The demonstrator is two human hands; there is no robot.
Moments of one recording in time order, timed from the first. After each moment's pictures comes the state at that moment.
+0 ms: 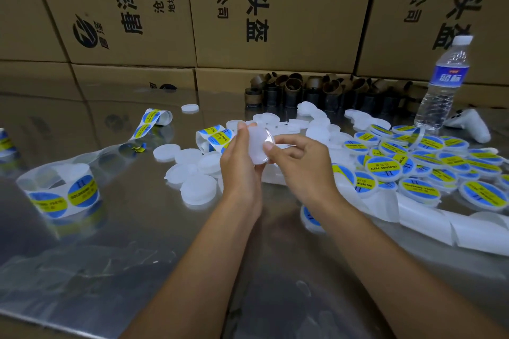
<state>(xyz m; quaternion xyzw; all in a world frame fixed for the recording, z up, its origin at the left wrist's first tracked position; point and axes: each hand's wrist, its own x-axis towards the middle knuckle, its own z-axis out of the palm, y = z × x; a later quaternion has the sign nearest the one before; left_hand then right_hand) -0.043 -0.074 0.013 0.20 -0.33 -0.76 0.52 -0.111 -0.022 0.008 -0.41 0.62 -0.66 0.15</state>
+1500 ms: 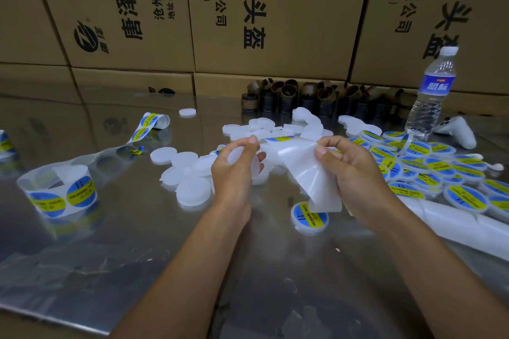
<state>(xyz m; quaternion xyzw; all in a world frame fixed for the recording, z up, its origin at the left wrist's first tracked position) -0.039 -0.068 0.008 0.30 -0.39 -0.70 0.52 -0.150 0.037 0.025 -0.40 0.60 -0.66 0.21</state>
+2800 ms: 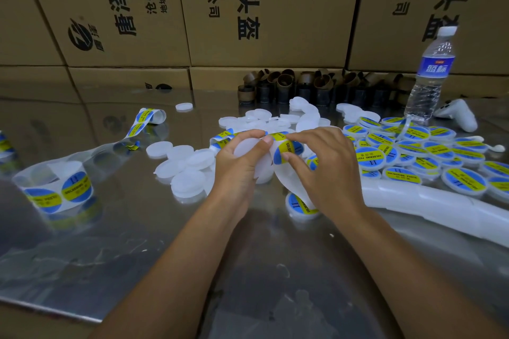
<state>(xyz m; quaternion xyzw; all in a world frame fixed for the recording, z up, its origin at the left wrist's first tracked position) -0.040 -0.058 0.004 0.24 -0.50 -0.68 0.47 -0.141 0.028 -0.001 -0.54 0.65 -0.44 -0.29</state>
